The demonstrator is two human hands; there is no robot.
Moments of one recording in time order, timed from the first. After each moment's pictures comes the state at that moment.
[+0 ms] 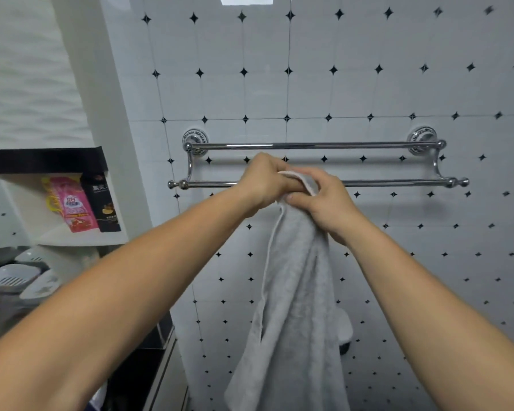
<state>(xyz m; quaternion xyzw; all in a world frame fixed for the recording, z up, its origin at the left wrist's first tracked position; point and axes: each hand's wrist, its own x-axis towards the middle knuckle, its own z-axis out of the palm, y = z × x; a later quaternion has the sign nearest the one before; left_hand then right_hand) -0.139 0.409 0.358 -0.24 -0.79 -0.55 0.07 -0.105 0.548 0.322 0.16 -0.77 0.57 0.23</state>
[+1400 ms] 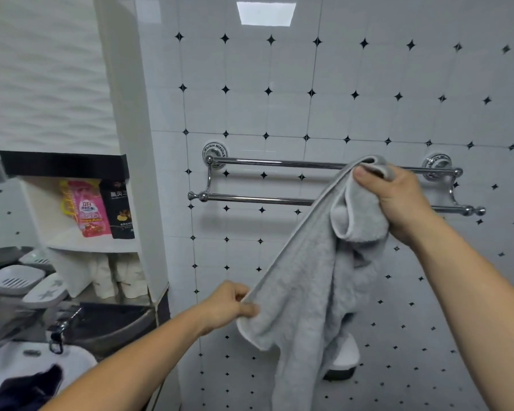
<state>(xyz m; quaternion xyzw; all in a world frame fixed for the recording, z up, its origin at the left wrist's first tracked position) -0.132 0.301 0.177 -0.15 -0.81 -0.55 -0.14 -0.095 0.585 0.369 0.13 -0.68 0.66 0.28</state>
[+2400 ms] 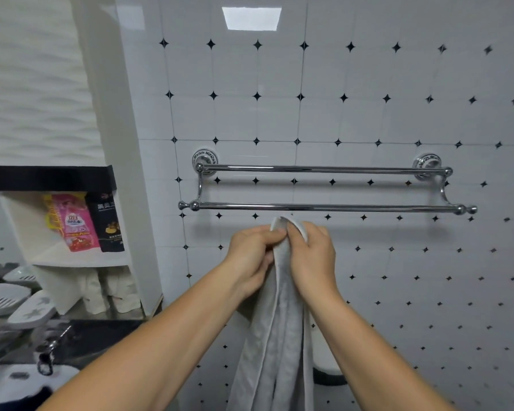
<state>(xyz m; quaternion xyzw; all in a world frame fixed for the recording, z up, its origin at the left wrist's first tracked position) -0.114 0.374 0.301 -0.07 -0.49 -0.86 -0.10 -0.096 0.474 0.280 -0.02 -0.75 0.56 0.35</state>
